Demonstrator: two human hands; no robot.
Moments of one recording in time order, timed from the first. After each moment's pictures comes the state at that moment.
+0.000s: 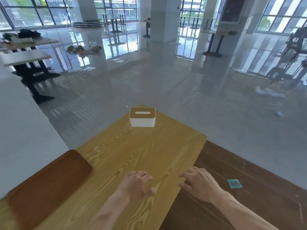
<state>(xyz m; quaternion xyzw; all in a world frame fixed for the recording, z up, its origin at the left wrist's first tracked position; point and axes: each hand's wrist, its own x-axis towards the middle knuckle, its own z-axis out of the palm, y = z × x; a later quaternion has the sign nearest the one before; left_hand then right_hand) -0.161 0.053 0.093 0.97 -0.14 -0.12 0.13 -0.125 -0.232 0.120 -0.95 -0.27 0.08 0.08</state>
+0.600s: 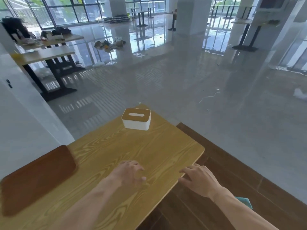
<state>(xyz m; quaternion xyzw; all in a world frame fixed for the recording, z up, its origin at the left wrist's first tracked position) -0.061 -0.044 0.132 0.98 -0.03 -0.20 0.06 0.007 -0.345 0.119 -0.94 -0.31 0.13 0.09</state>
